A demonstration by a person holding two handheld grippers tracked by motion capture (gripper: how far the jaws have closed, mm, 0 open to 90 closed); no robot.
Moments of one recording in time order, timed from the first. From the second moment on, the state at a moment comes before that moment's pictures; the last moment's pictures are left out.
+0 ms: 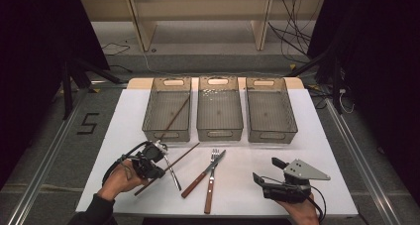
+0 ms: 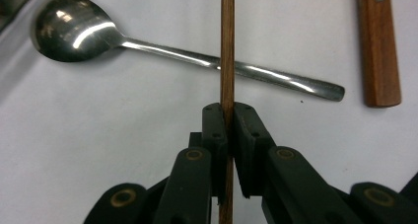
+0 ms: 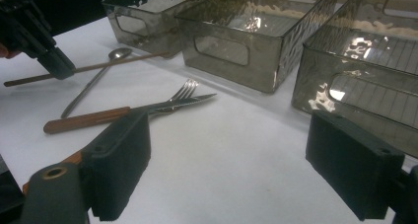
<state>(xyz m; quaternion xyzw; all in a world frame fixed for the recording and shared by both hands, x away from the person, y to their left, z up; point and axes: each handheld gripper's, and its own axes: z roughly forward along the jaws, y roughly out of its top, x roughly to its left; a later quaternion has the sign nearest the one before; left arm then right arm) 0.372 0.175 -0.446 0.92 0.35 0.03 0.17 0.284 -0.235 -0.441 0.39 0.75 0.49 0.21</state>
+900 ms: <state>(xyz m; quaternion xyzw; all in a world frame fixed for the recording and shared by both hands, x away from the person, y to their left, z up) 0.399 0.191 -0.396 0.88 0.38 0.07 0.28 0.285 -0.236 -0.443 0.39 0.75 0.49 0.21</state>
